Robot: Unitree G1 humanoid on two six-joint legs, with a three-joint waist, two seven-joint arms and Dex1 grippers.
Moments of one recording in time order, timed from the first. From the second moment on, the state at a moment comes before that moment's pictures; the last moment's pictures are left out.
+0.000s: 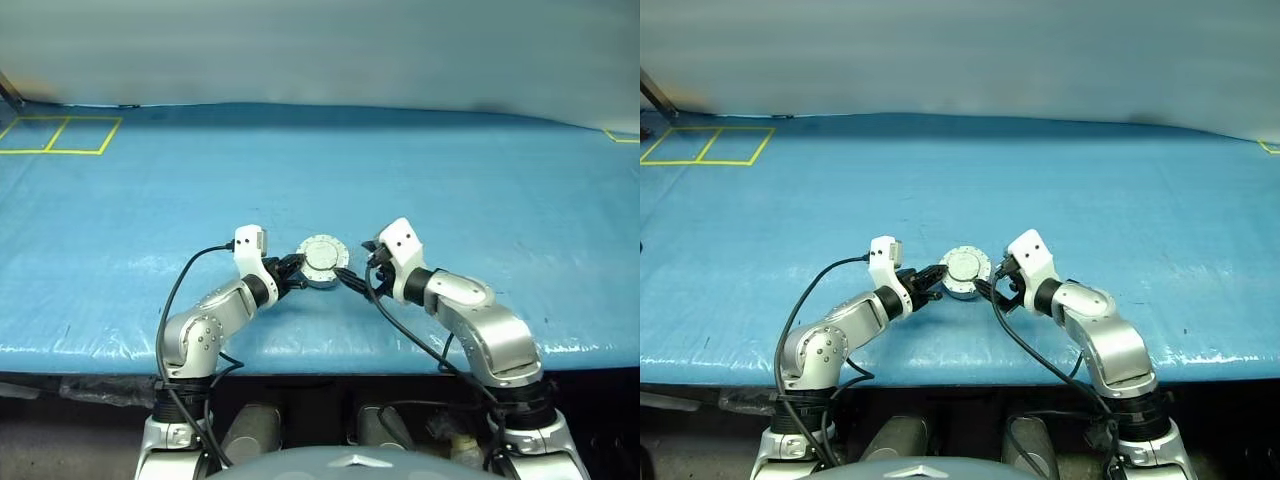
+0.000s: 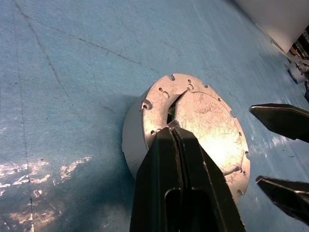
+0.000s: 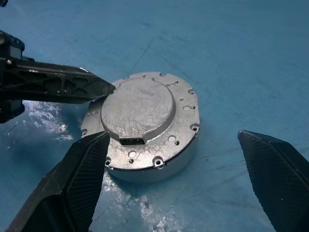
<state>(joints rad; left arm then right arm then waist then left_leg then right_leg) -0.19 0.05 0.04 -0.22 -0.64 0.93 -0.13 -0.19 -0.33 0.05 -0.47 0.24 0.89 0.55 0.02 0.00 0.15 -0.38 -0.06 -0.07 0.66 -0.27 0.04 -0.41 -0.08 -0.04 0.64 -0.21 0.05</state>
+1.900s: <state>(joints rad) -0.17 0.04 0.03 -0.23 -0.57 0.89 -0.17 -0.13 0.09 -0.37 -0.04 1.25 1.11 -0.05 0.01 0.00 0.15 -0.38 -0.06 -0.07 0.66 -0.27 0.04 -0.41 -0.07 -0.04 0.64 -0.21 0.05</state>
